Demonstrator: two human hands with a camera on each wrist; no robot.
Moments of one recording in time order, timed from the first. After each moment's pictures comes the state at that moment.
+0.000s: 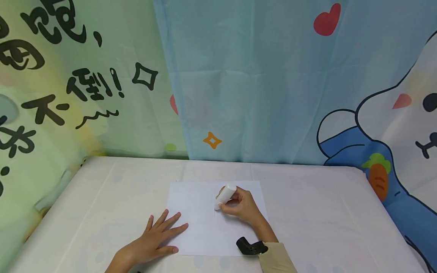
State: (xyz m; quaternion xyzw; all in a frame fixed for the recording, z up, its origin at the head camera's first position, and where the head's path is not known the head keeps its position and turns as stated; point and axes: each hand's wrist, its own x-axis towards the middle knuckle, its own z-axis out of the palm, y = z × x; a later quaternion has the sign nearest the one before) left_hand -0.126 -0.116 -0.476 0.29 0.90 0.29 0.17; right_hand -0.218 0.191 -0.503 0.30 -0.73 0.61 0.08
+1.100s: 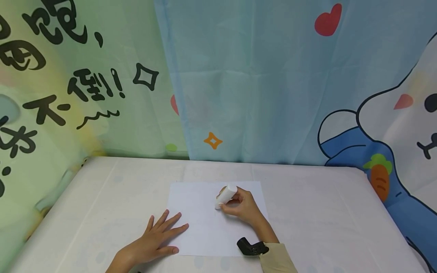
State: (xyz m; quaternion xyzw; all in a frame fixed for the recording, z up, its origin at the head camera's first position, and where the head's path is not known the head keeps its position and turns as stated) left_hand -0.127 -0.117 -0.477 0.28 0.90 0.29 0.16; right_hand -0.219 0.192 -0.505 0.30 -0.72 0.62 0.07
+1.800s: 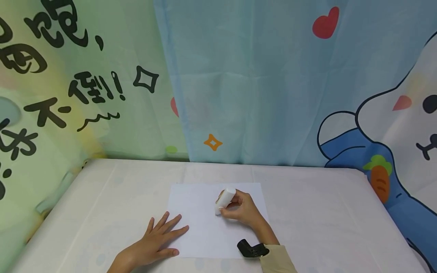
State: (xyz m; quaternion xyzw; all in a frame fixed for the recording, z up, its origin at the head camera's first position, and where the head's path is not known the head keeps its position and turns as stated) left_hand -0.128 -0.117 -0.478 0.29 0.90 0.29 0.17; right_hand -0.219 0.193 -0.506 0.32 -0.71 0.62 0.06
